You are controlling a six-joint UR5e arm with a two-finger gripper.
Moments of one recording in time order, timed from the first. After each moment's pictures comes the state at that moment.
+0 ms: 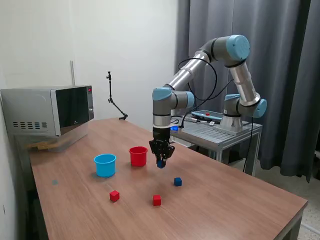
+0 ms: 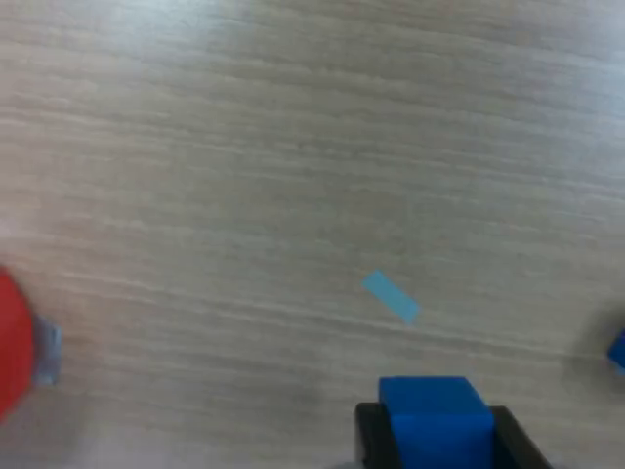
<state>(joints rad) -0.10 -0.88 1.51 -2.23 -1.54 -3.32</state>
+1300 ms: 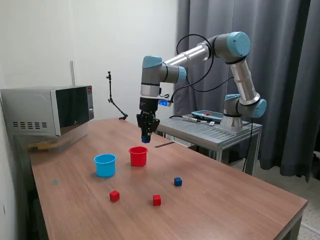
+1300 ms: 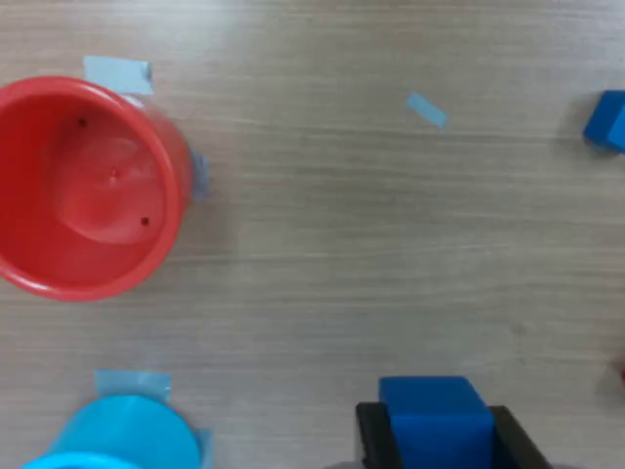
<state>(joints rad) -0.13 -0.94 1.30 -2.04 -1.55 -3.23</state>
